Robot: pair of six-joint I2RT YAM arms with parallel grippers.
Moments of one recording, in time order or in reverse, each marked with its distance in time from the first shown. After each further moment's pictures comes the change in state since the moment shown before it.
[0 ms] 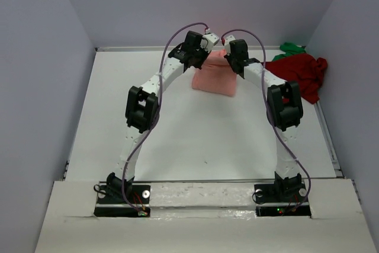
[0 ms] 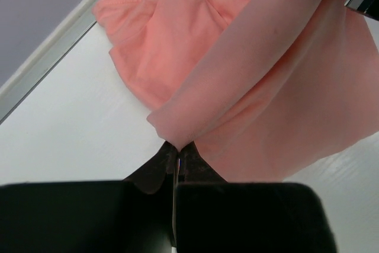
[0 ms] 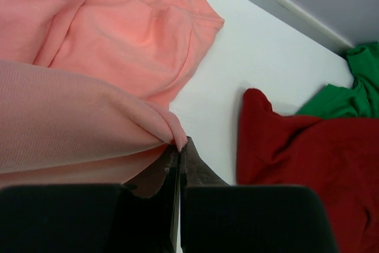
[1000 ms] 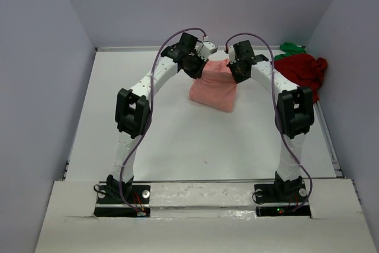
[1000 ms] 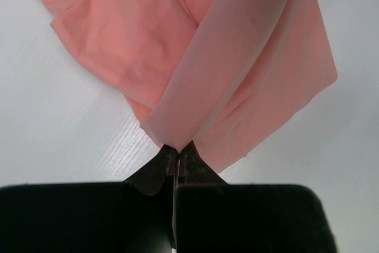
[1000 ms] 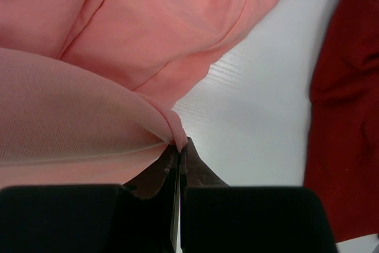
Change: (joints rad) left arm 0.001 -0.167 -0.136 -0.257 0.211 0.007; right arm 0.000 -0.163 -0.059 -0.427 -0.215 0.156
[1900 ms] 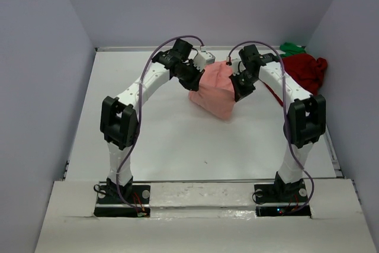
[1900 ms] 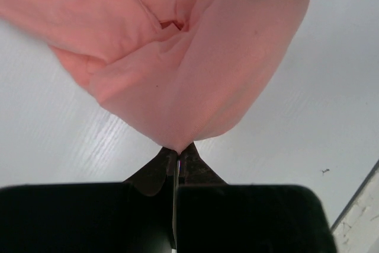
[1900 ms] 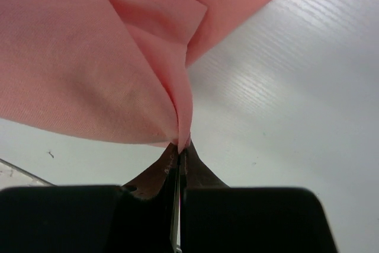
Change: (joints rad) left arm -0.023 -0.257 -0.284 -0.085 0.129 0.037; right arm 0.000 -0.158 -0.053 -0.413 -0.352 0.063
